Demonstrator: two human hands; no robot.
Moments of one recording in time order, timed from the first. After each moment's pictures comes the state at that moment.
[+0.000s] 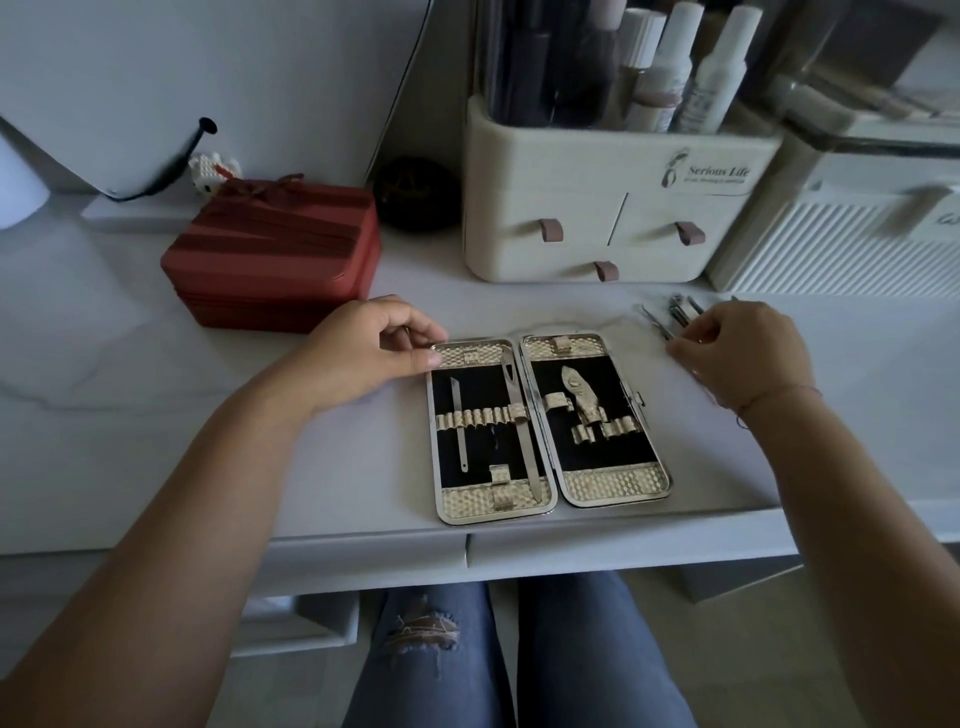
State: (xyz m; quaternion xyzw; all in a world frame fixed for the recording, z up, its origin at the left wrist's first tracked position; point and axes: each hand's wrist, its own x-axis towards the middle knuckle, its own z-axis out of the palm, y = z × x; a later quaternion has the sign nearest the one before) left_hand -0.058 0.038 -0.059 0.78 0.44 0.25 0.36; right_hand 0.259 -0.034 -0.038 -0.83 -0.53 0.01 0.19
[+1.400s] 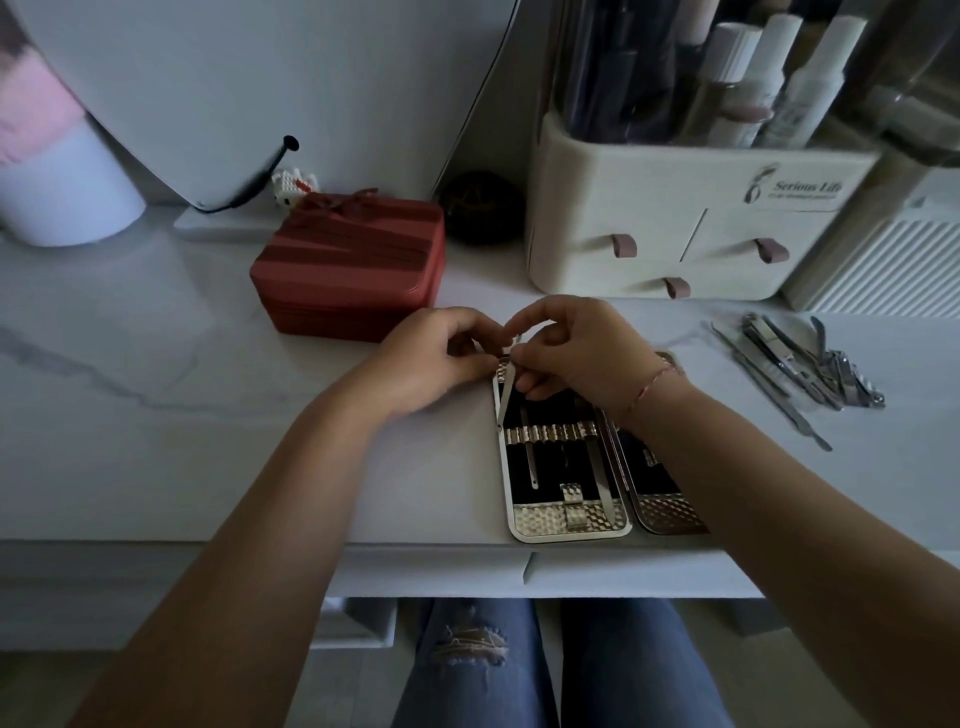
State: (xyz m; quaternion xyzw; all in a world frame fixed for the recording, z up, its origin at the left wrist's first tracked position) left_hand -0.058 0.037 -0.054 0.76 0.45 0.27 0.39; right_hand 0.112 0.001 -0.032 -0.54 -0.59 0.46 0.37
